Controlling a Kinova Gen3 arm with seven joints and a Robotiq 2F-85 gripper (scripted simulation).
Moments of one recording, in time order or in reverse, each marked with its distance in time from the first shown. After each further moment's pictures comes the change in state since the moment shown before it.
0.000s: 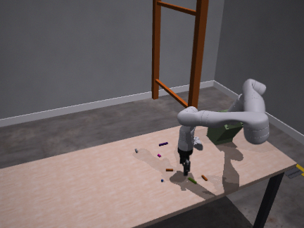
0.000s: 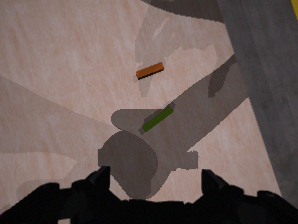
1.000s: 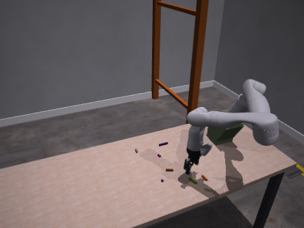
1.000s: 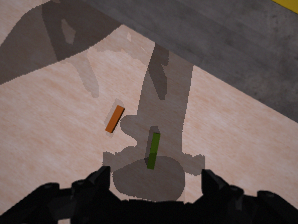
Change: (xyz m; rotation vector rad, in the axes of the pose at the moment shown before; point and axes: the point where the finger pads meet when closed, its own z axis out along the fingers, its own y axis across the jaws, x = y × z) arm 0.045 -0.001 0.004 0.012 -0.003 0.737
